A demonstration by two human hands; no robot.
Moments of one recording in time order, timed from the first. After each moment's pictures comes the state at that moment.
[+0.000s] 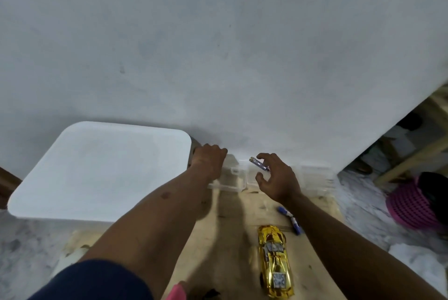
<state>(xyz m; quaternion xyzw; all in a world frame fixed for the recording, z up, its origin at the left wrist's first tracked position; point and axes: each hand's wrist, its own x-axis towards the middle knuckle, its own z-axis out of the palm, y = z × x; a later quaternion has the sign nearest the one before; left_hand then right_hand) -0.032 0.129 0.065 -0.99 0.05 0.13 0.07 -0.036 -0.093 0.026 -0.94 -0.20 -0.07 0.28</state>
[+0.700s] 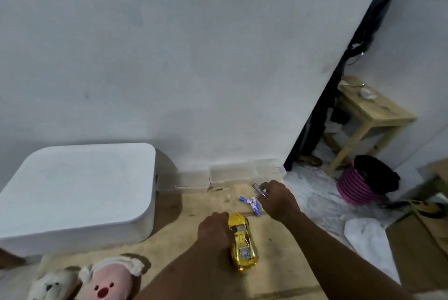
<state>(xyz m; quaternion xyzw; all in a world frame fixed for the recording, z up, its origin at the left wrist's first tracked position) -0.188 0.006 0.025 -0.96 0.04 0.24 -0.17 -0.137 -0.191 0.049 -0.98 0.00 0.03 0.18</state>
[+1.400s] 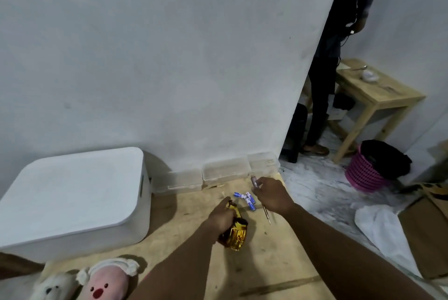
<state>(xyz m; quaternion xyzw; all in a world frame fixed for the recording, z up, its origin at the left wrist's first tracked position) -0.174 -0.033 0.039 -0.76 -0.18 0.32 -0.54 -0.138 -0.207 0.063 -0.93 0.07 0.11 0.33</state>
